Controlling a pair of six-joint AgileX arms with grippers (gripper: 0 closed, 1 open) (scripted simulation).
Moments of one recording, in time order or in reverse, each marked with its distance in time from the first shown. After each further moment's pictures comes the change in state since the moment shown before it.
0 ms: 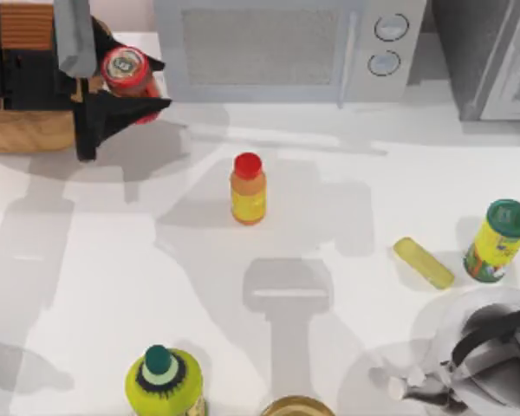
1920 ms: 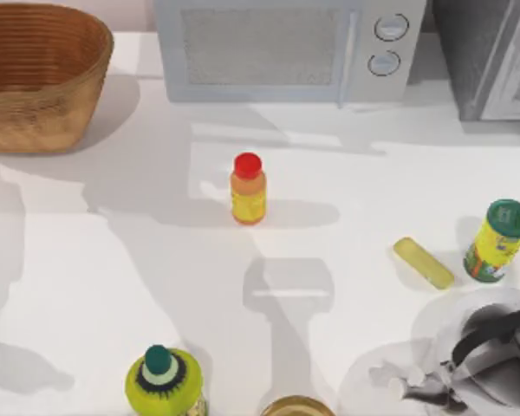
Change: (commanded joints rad) left arm 0.283 0.180 0.590 -0.324 -0.228 -0.378; right arm 0.000 0.000 0.000 0.000 0.000 0.000
